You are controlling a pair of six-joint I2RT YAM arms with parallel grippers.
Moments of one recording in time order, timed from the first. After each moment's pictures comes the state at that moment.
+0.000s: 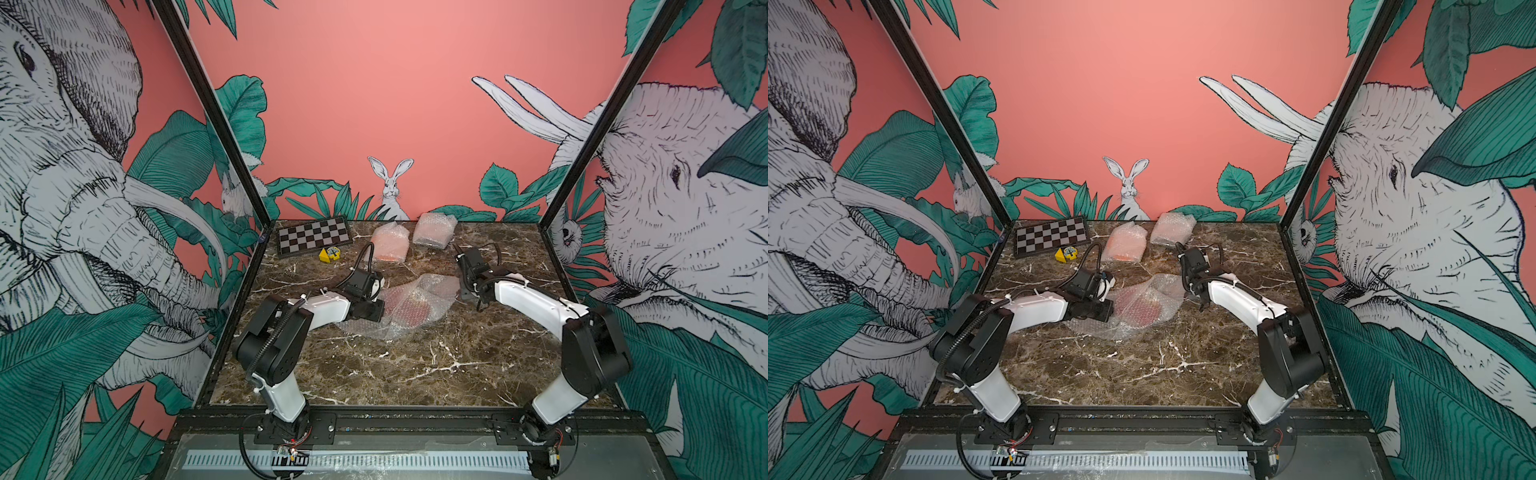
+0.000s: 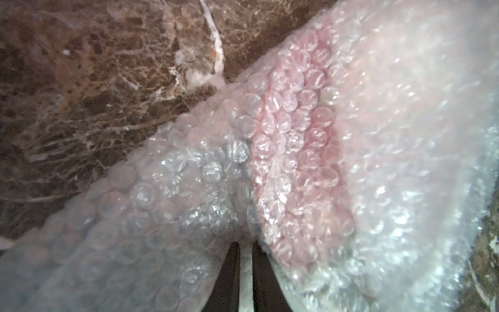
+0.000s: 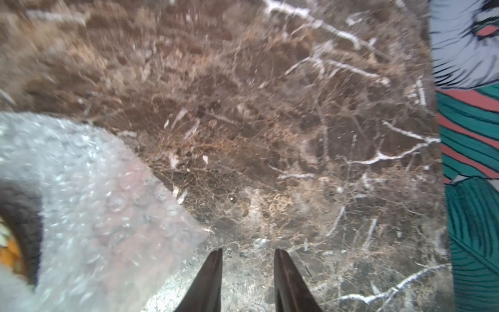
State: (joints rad) left arm -0.53 1.72 0.88 -0.19 0.18 -0.18; right arm 0.46 1.59 1.15 -0.63 0.46 0.31
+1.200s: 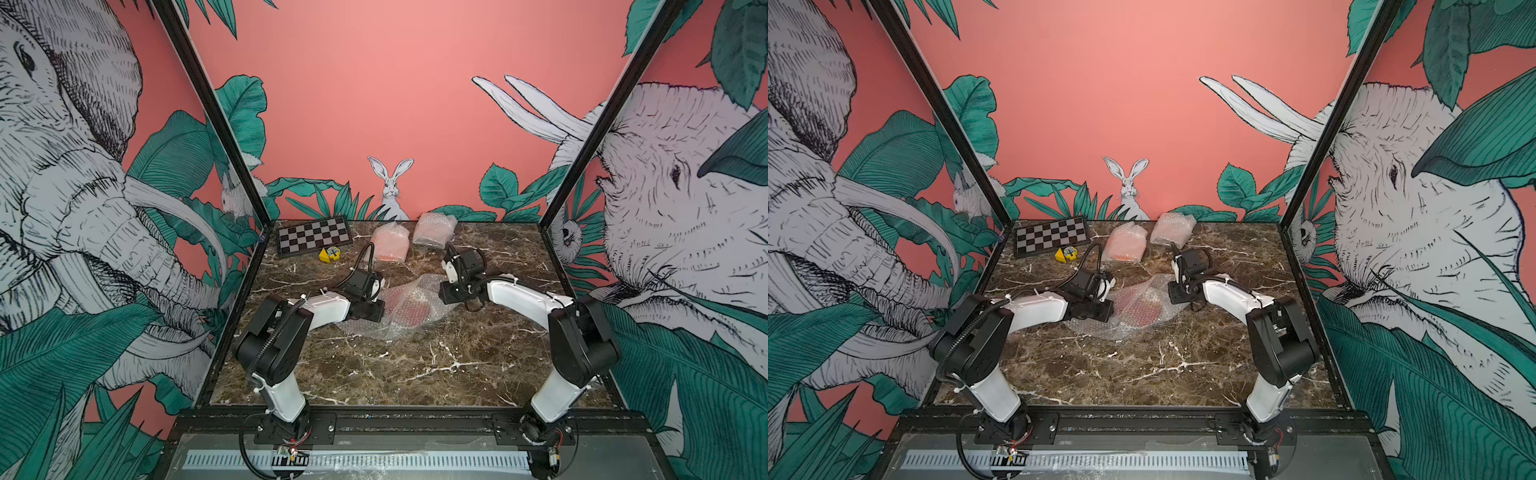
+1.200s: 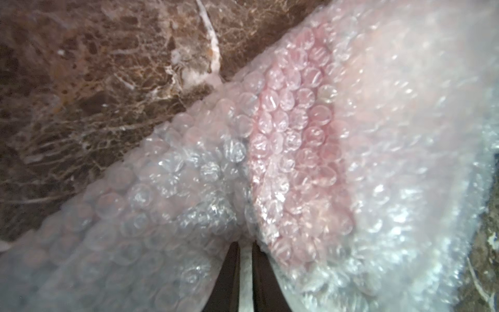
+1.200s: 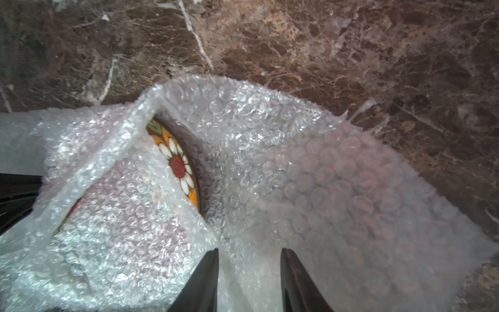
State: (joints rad) left arm -0.53 1.72 0.88 -0.19 0.19 -0.17; right arm 0.47 1.72 1.13 -0.47 -0.08 0.21
